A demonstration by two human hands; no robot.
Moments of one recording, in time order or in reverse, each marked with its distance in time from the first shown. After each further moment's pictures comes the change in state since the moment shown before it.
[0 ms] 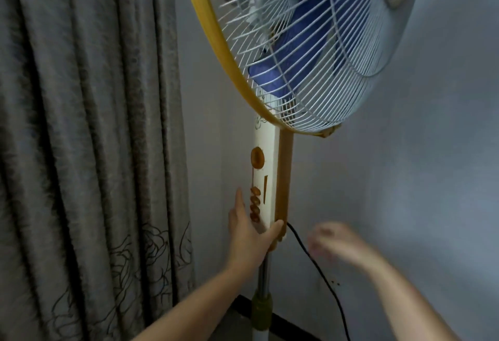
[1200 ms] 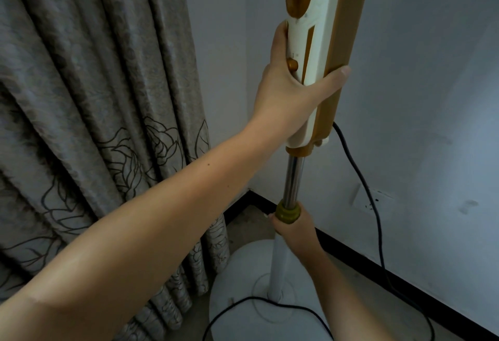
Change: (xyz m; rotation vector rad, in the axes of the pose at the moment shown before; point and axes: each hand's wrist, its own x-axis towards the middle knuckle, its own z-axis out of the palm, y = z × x) left_hand 0.038 0.031 -0.005 0.033 -0.021 0.144; right_hand 0.052 0.137 0.218 0.413 0.088 -0.006
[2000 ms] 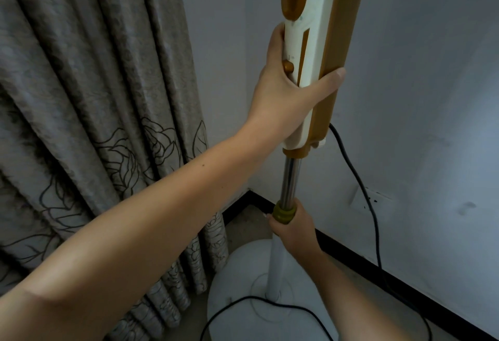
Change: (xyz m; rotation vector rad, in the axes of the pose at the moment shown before) left_hand -0.003 0.005 0.002 -0.015 0.003 -0.013; right_hand -0.001 -0.007 -0.004 -0.188 0.047 -0.069
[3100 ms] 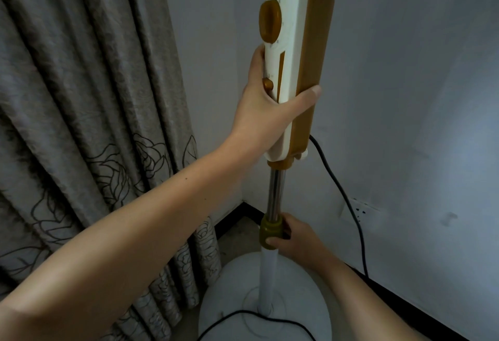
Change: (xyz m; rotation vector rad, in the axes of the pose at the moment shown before) left_hand -0.002 0.011 0.004 -0.025 0.002 -0.003; right_hand 0.008 0.006 -0.048 -0.024 -0.456 -0.027
